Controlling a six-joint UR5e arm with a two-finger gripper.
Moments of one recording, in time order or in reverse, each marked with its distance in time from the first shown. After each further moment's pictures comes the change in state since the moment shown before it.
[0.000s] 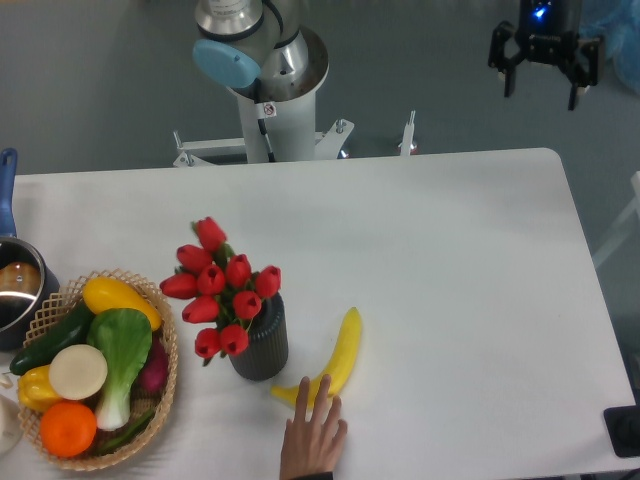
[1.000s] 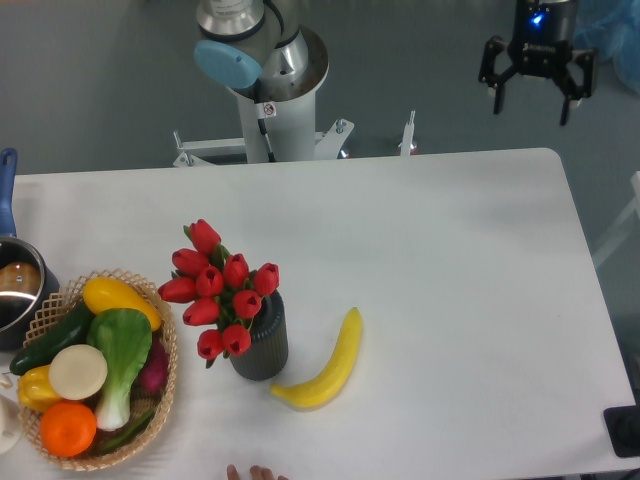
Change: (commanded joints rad) arm 0.023 0.015 -0.070 0.005 -0.294 -0.123
